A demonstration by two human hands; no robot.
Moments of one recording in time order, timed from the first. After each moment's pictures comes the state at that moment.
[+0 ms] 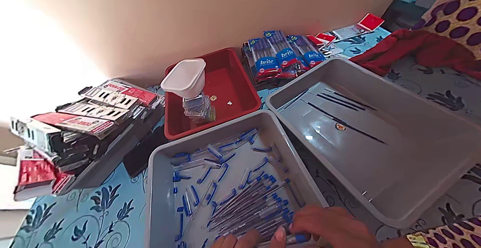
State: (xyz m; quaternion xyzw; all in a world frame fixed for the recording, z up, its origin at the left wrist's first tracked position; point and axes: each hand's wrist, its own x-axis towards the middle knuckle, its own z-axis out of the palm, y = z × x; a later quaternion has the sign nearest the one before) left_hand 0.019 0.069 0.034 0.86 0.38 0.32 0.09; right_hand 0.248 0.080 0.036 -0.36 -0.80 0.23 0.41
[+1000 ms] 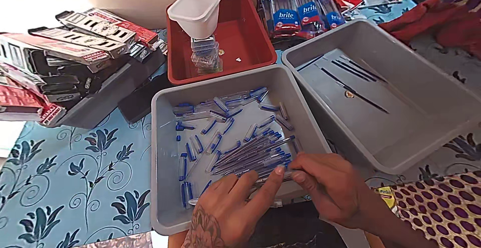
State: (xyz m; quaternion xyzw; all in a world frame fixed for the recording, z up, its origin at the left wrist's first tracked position) left_hand -0.001 0.066 0.014 0.87 0.36 0.34 0.03; right_hand 0.232 0.079 0.027 -0.38 -0.85 0.14 0.34
